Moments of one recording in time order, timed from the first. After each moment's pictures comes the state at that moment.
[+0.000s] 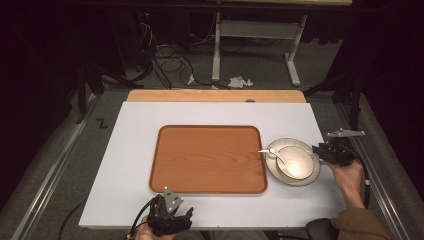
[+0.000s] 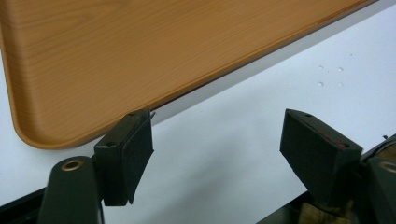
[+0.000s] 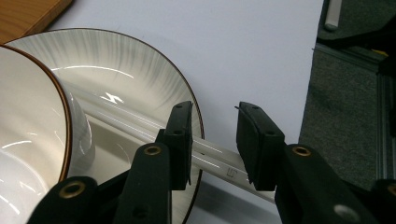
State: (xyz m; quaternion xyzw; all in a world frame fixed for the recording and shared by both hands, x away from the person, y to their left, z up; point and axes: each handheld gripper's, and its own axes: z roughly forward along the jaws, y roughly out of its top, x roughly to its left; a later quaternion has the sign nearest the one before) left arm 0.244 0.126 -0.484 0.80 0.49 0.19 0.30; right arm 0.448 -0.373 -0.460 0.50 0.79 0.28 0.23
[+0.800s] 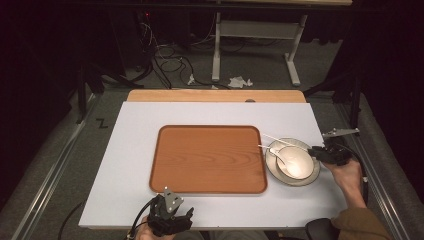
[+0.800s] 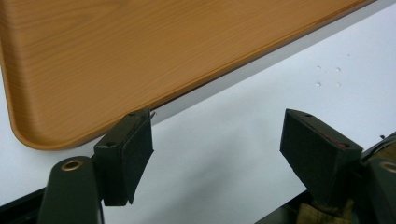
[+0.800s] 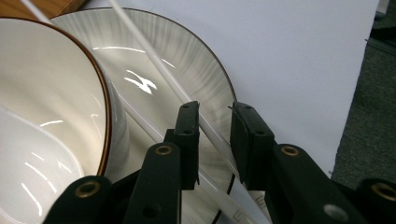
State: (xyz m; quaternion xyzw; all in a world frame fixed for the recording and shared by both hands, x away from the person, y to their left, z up) left arm 0.245 0.126 -0.484 0.80 0.49 0.19 0.31; right arm 0.453 -0.366 -0.462 0.47 0.82 0.27 0.18
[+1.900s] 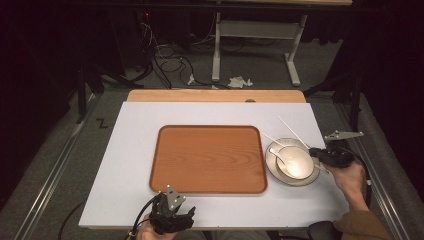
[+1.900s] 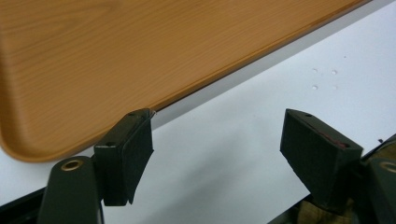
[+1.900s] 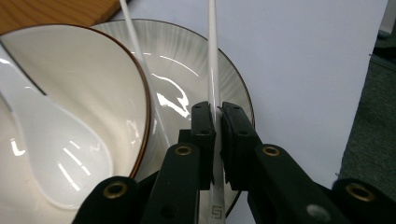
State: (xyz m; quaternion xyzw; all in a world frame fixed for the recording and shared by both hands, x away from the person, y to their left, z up) left arm 0.251 0.122 -0.485 0.80 0.48 0.18 0.31; right arm 0.439 -0.367 -0.456 0.45 0.82 0.30 0.18
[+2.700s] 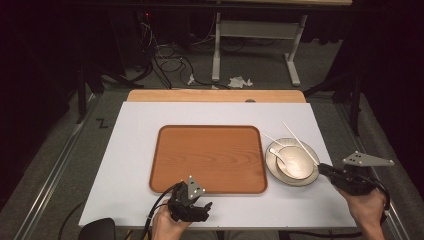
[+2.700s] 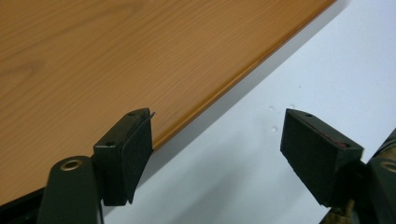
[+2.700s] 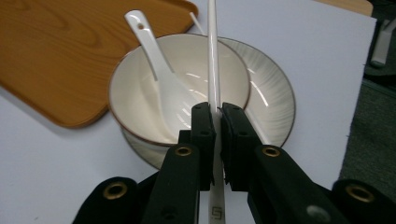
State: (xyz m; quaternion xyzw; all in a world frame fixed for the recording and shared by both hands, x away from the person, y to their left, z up) left arm 0.286 0.086 -0.484 0.85 0.39 0.15 0.33; right arm 0.340 -0.358 -0.418 0.43 0.80 0.36 0.21
